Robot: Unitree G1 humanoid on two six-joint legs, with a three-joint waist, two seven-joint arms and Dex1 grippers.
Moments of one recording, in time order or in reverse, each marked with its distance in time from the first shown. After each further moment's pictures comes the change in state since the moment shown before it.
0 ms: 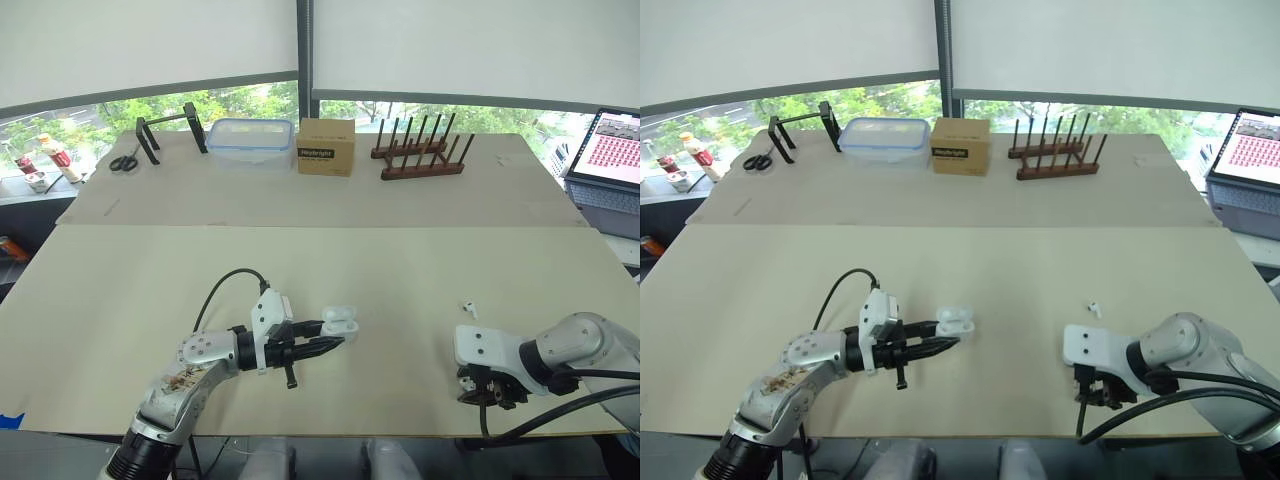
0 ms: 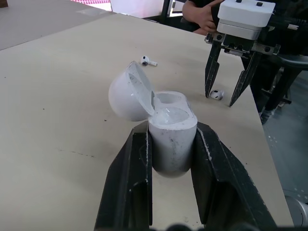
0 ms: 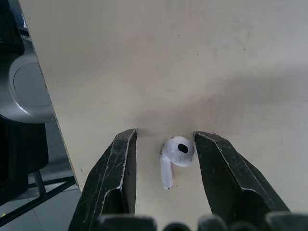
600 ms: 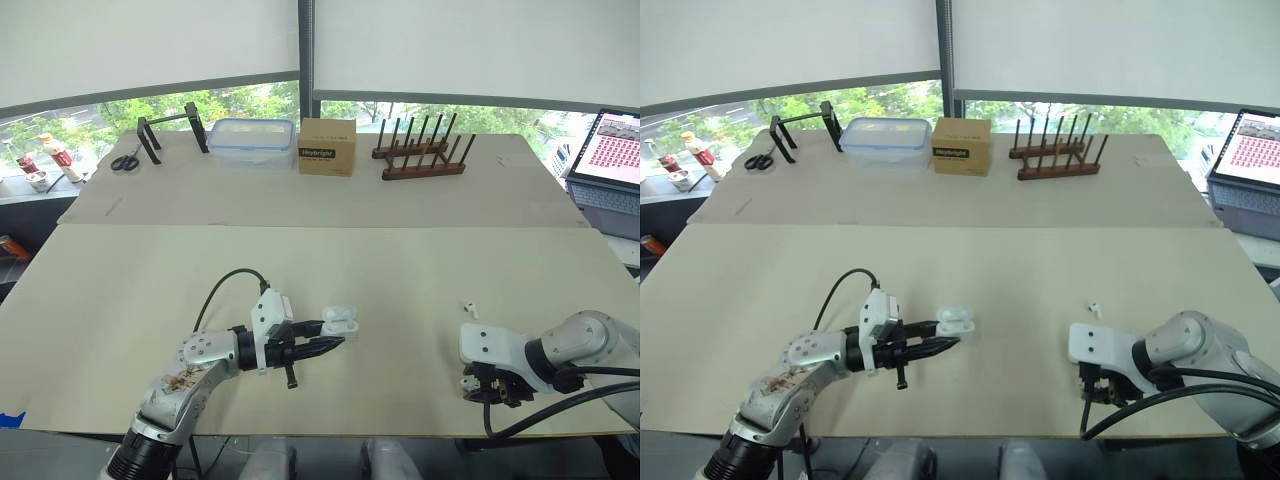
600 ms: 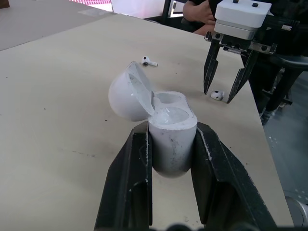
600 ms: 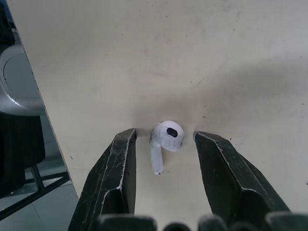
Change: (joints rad) left arm 0.000 -0.004 0.000 0.000 0.000 0.000 0.002; right arm 0.004 -0.026 -0.001 0.015 0.001 -0.004 -0.012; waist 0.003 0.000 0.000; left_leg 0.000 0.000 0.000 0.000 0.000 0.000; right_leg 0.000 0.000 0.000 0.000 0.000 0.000
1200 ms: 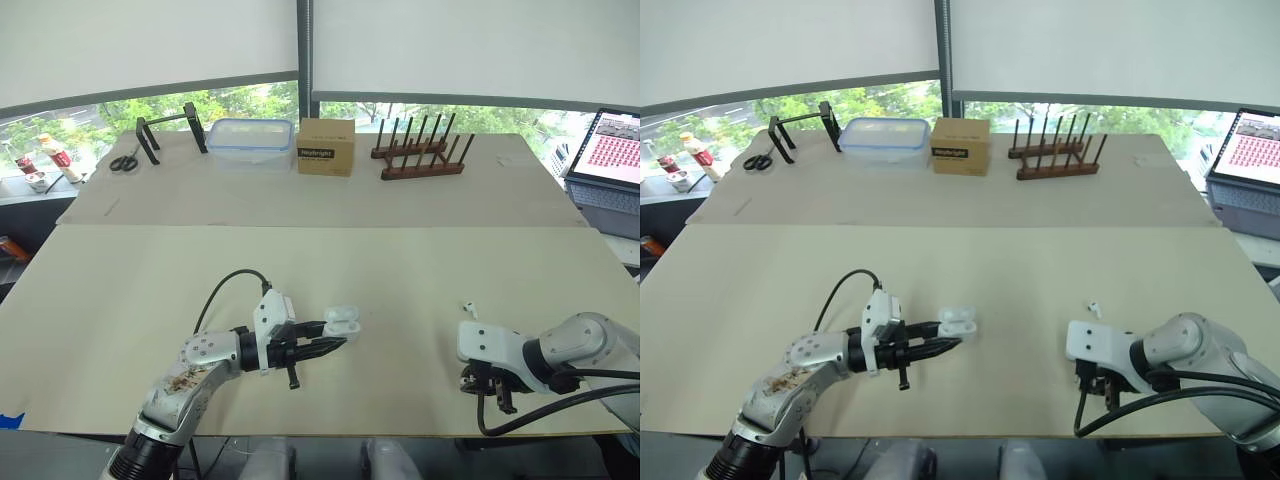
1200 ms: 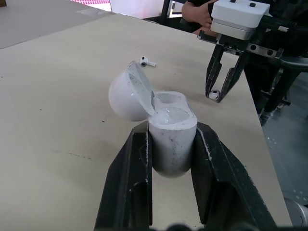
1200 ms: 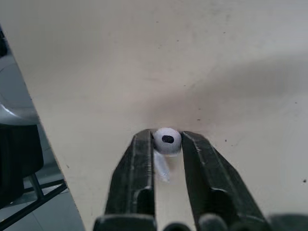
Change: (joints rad) left arm 0.000 -0.004 -0.009 0.000 0.000 0.002 0.007; right arm -0.002 0.010 -0.001 -0.027 0.018 0.055 -0.054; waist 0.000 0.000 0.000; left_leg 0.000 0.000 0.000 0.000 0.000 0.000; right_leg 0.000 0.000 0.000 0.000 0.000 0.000
